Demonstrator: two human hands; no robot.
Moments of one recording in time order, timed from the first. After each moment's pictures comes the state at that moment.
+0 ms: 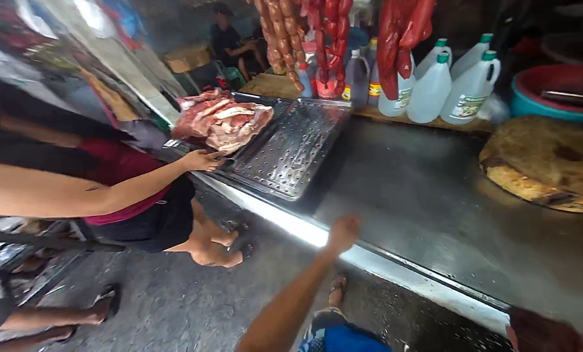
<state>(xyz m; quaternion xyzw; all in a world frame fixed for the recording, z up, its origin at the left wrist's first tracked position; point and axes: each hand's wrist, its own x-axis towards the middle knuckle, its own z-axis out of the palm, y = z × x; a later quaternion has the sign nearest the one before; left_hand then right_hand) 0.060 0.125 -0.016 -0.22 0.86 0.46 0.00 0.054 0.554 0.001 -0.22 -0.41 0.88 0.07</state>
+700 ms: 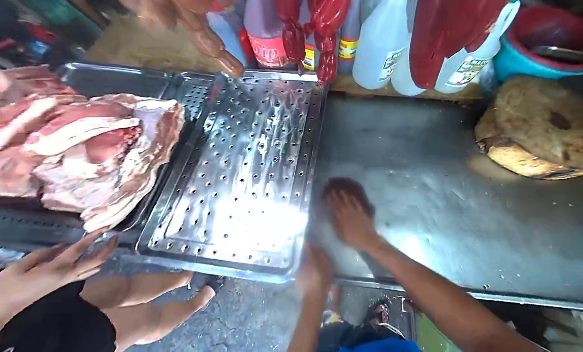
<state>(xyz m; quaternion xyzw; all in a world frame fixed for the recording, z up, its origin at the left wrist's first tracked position) 0.050 -0.005 -0.074 -0.34 0.89 0.26 -0.19 -0.109 0.077 -0.086 0.41 -0.90 0.12 -0.09</state>
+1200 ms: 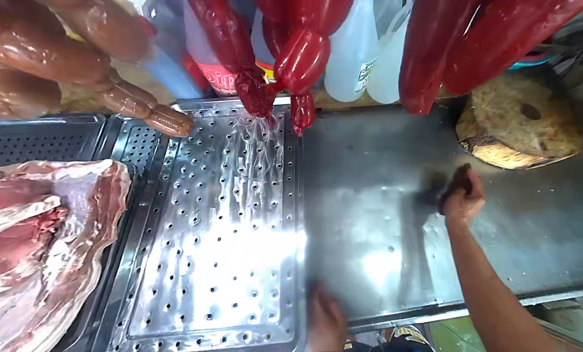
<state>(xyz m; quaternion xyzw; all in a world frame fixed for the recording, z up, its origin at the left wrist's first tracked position) 0.043 -0.007 -0.075 -0.30 0.90 0.23 -0.22 -0.245 0.243 -0.029 -0.13 -0.86 0.42 0.25</state>
